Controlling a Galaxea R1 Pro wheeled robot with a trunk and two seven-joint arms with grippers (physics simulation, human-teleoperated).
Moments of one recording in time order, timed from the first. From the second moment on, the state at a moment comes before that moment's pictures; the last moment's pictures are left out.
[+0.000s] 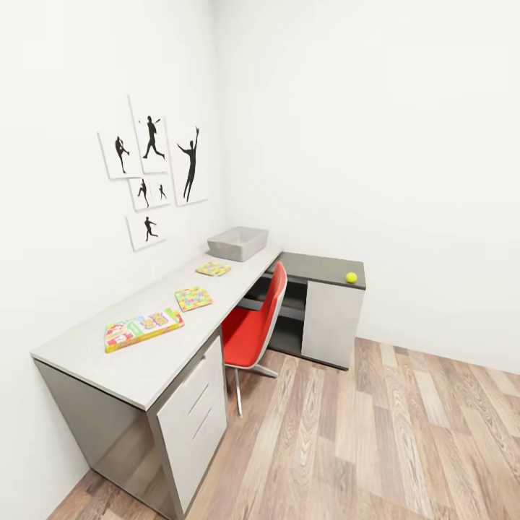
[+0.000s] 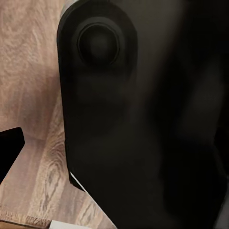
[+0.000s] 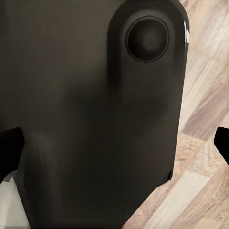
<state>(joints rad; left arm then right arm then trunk) 0.00 -0.01 0.00 -0.02 0.00 0.00 0.00 0.00 0.03 0.00 -0.01 0.00 0.00 0.00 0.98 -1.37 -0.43</state>
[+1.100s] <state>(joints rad) -0.20 0.00 0.00 -0.10 0.01 0.21 -0.01 0.00 0.03 -0.01 -0.01 -0.01 -0.11 0.00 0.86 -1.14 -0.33</state>
